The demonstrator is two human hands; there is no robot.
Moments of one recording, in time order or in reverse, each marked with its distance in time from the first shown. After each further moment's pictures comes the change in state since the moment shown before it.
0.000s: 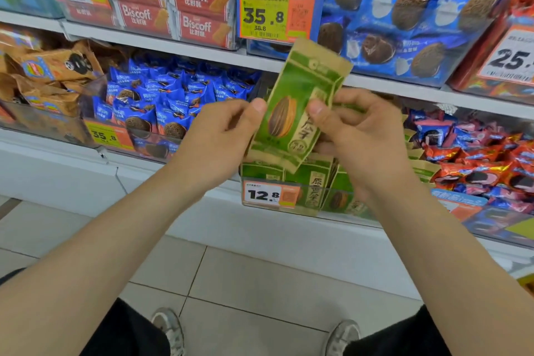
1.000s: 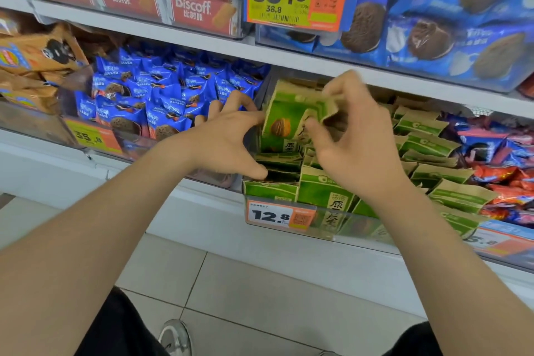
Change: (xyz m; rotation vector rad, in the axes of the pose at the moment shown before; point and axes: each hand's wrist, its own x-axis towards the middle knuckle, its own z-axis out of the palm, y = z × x) left_hand 0.081 -0.055 -0.006 0.714 -0.395 -0.040; right_hand 0.064 0.048 0.009 -0.703 -0.170 -0.433
